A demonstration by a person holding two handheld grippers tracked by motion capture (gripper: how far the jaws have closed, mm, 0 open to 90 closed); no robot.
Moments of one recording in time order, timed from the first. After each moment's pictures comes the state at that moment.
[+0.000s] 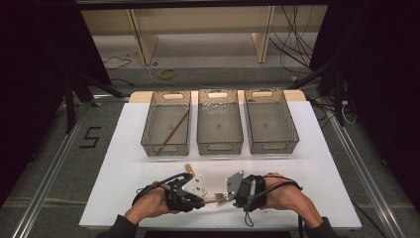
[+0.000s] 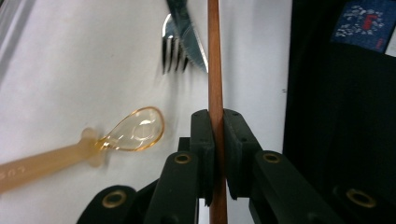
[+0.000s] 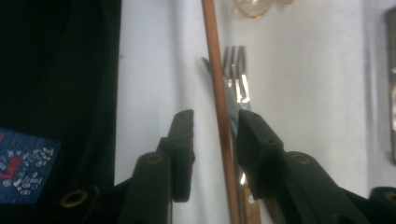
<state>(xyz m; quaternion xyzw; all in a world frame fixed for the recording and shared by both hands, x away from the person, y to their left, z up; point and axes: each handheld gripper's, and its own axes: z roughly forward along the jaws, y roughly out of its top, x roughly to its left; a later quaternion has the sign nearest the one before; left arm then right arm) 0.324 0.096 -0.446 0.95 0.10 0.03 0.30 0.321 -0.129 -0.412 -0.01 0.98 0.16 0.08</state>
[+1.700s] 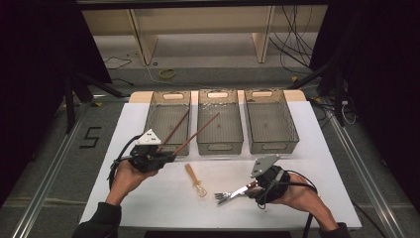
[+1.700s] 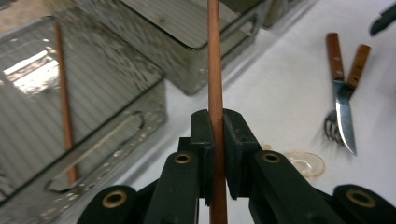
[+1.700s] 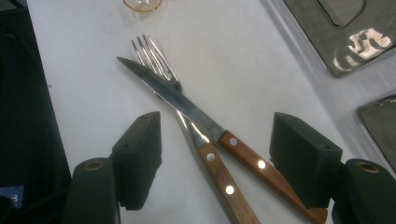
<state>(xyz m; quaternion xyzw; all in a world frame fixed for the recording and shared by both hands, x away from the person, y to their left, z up) 0.388 0.188 -0.404 0.83 0.35 0.12 0.41 0.340 -0.187 -0.420 0.18 0.94 0.26 0.10</state>
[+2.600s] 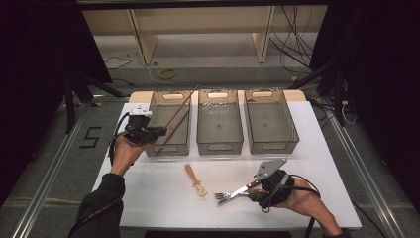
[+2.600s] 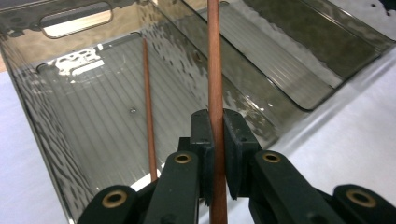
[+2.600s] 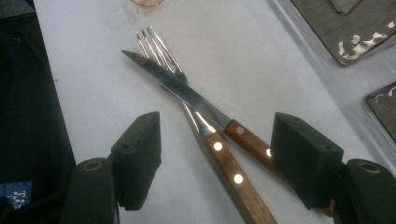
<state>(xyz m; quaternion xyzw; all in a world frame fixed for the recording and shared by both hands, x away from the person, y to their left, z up) 0.458 0.211 -0.395 0.78 0.44 0.15 0.41 0.333 -0.197 -0.426 0.19 0.94 0.27 0.10</state>
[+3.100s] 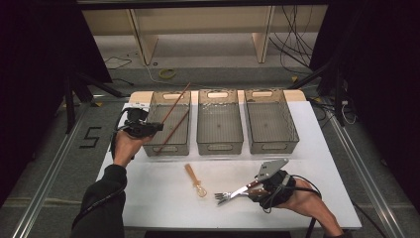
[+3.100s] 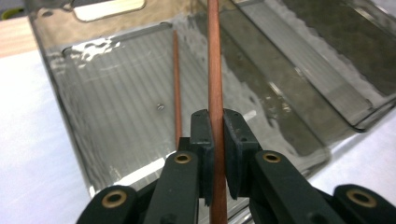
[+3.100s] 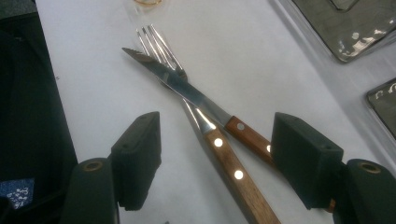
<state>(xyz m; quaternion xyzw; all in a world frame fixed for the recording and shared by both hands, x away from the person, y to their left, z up) 0.482 0.222 -0.405 0.77 0.49 0.14 0.39 0.332 -0.200 -0.426 0.19 0.94 0.28 0.10</state>
